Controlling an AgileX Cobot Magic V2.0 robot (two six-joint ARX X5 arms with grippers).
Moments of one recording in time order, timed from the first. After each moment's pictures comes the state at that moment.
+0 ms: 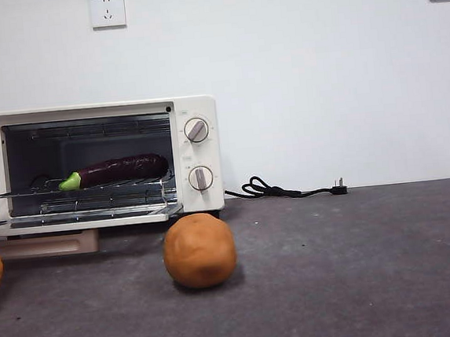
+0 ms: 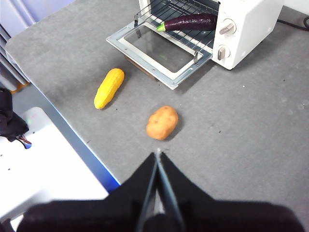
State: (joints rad) left arm -0.35 0.85 1.59 -1.15 -0.23 0.08; right arm 0.80 0.97 1.68 -1.36 -0.06 -0.01
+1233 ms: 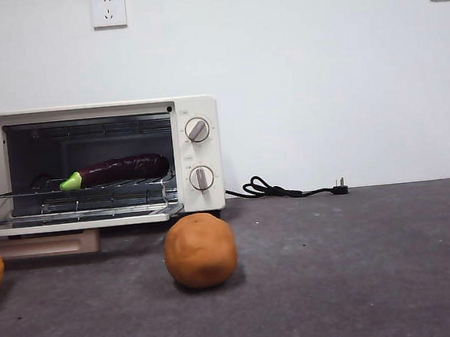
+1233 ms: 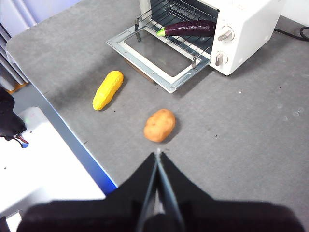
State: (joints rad) left arm 0.33 1.47 1.48 -0.82 0.70 0.16; right arm 0.80 0.94 1.68 -1.36 -0.05 -0.03
